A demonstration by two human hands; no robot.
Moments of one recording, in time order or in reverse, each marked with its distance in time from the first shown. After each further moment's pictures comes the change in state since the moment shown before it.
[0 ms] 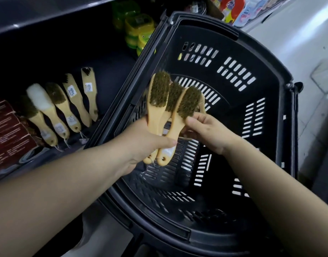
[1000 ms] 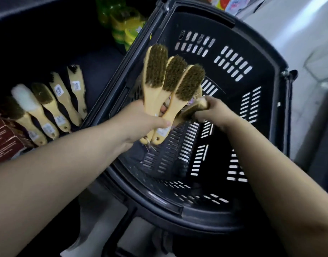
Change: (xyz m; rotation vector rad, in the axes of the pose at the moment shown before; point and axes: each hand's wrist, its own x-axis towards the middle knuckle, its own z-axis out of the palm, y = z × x) left_hand 0.029 0.012 0.009 0.050 -0.006 0.108; right_hand 0.024 0.017 -0.076 -0.429 0.396 0.096
